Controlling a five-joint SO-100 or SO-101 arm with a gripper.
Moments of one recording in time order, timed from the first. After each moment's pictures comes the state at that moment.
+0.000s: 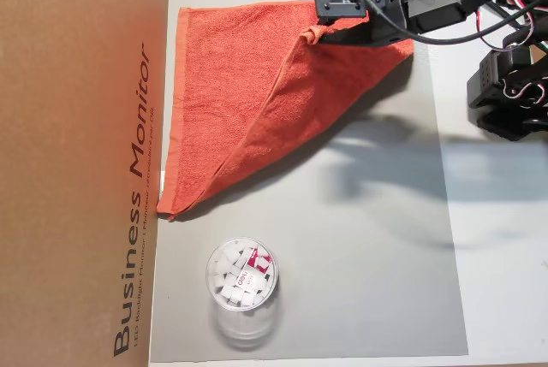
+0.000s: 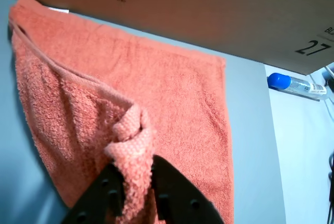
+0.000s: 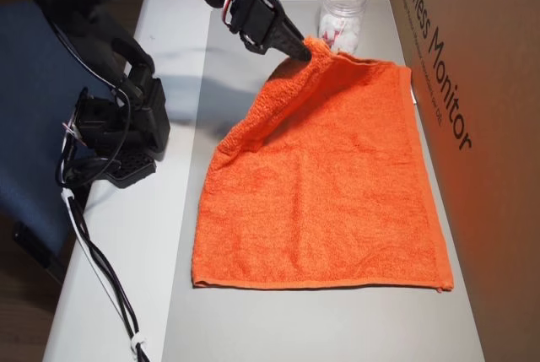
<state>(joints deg) 5.9 120.8 104.0 50.0 68.9</state>
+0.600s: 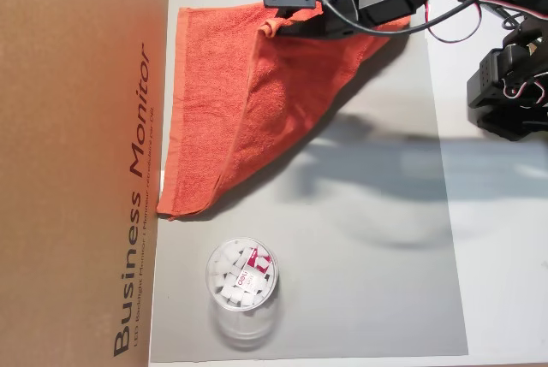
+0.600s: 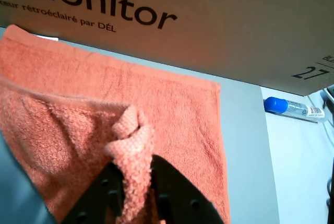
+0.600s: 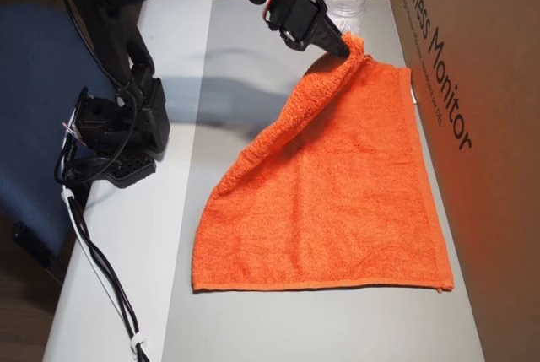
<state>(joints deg) 6.0 99.6 81.8 50.0 68.8</state>
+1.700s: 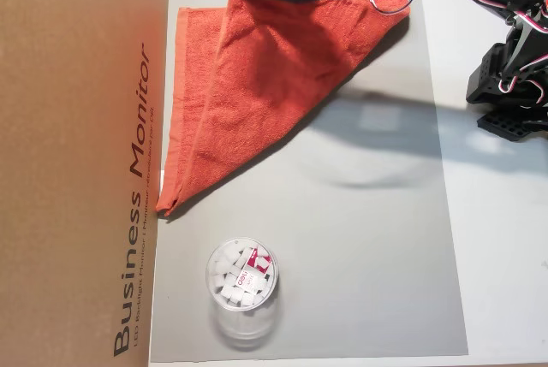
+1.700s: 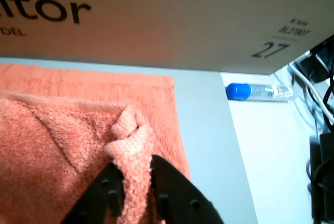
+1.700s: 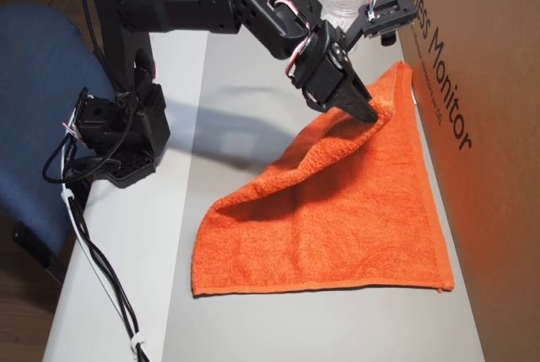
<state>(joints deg) 16.2 82.6 68.8 43.7 68.8</state>
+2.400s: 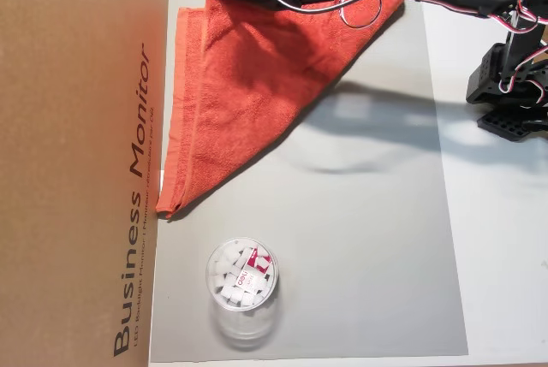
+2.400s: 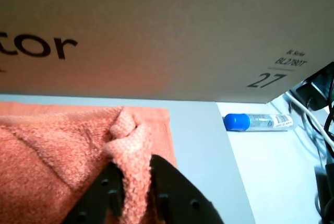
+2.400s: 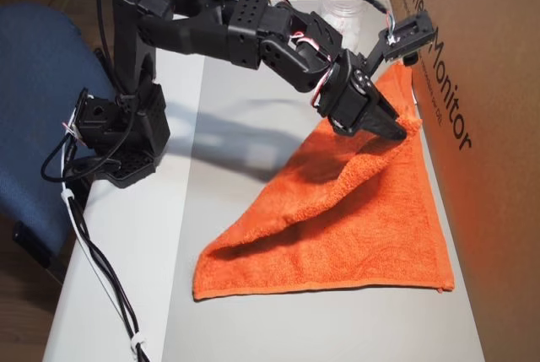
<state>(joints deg) 16.2 72.1 65.8 29.3 68.8</state>
